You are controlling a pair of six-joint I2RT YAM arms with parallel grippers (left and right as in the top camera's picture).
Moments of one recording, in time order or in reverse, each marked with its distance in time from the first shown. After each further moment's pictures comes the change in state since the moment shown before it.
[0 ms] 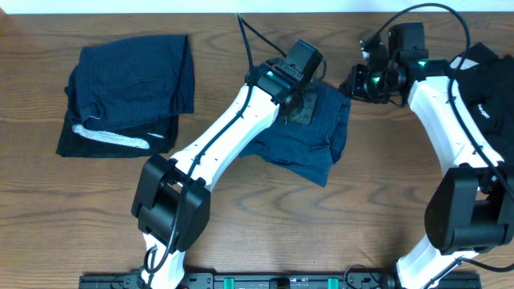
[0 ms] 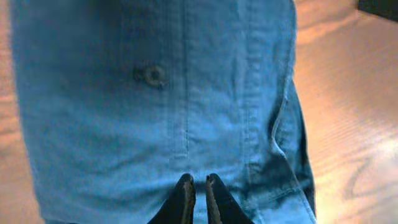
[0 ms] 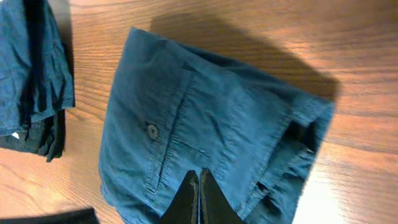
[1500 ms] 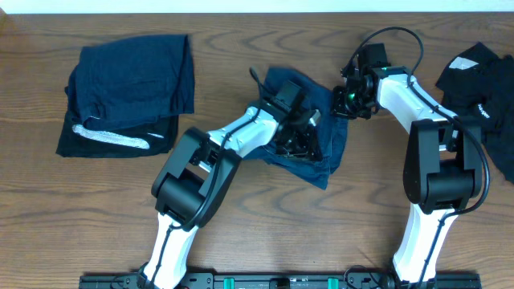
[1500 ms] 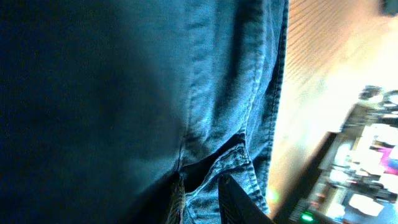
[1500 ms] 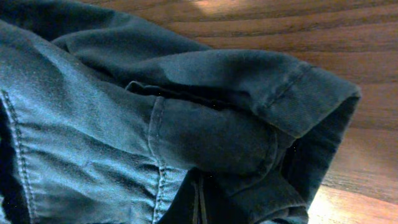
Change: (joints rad) left arm 0.048 0.179 -0.341 0.398 0.658 -0.094; right arm 0.034 0.290 0.003 0.052 0.140 -0.011
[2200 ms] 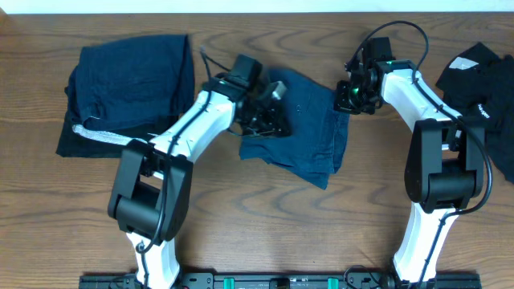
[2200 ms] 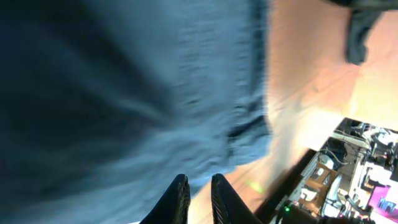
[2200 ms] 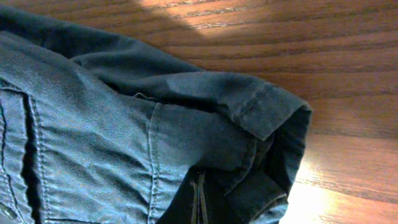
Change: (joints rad) left arm 0.192 -0.195 -0.021 -0.183 -0.047 0.090; right arm -0.013 0.003 0.058 -0.049 0.007 -0.001
